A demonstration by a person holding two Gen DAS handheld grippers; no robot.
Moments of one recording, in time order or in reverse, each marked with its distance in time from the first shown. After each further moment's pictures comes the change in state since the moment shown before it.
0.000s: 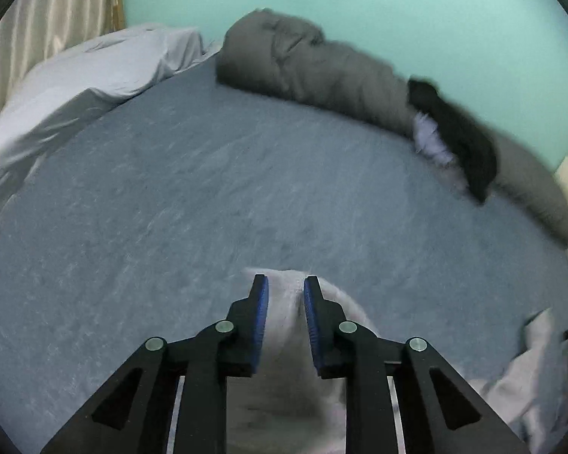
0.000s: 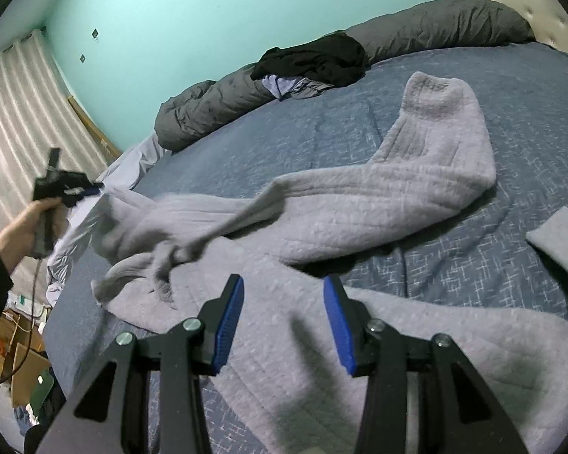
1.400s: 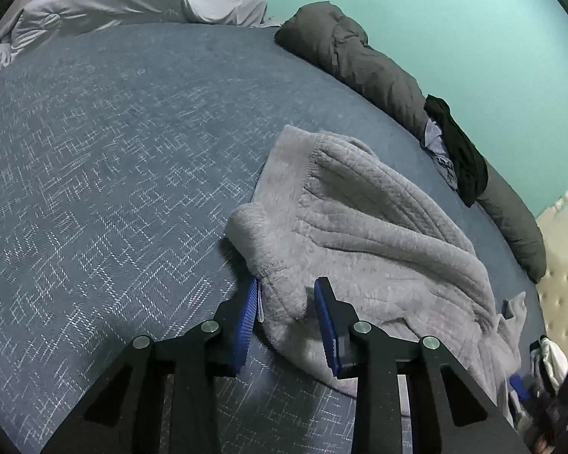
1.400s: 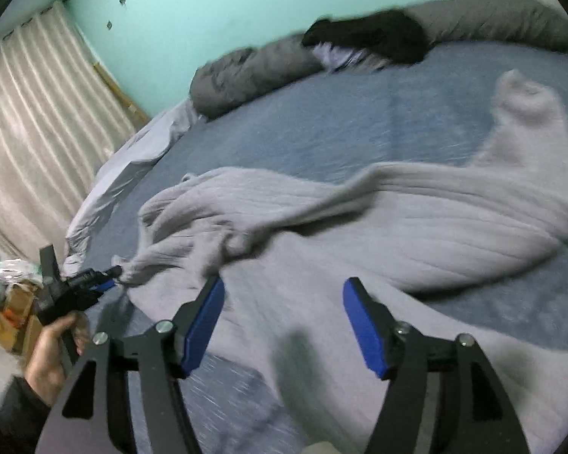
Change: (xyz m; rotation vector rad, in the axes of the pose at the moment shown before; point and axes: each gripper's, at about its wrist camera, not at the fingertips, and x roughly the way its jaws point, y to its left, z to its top) left arm -0.025 0.079 -0.203 -0.310 -0.045 -0.170; right arm 0.081 0.072 0.033 -0.062 0.185 0.130
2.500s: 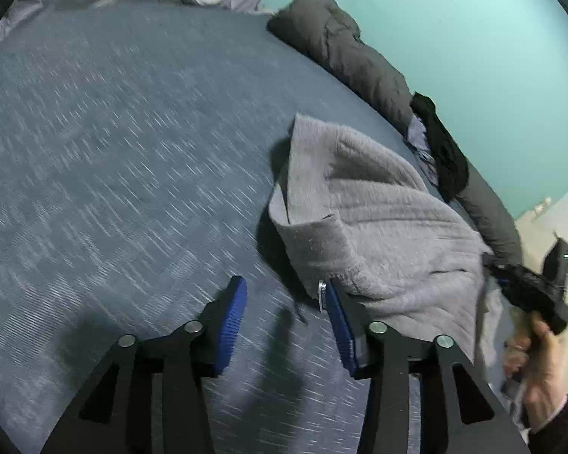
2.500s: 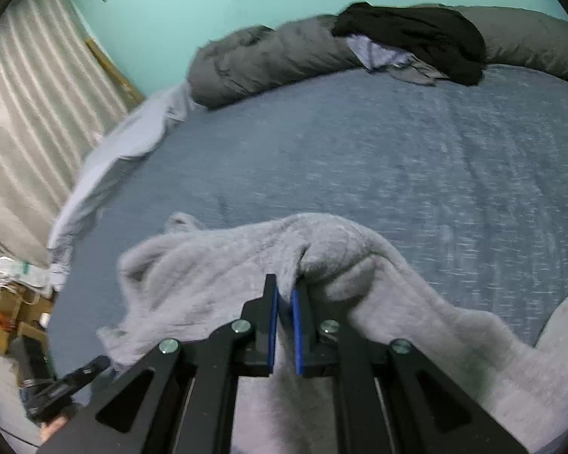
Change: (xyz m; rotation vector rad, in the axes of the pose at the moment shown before) left arm 0.005 0.007 -0.012 -0.053 0.080 -0.129; right arm 0.089 0.026 0.118 -0.058 0.074 -0.091
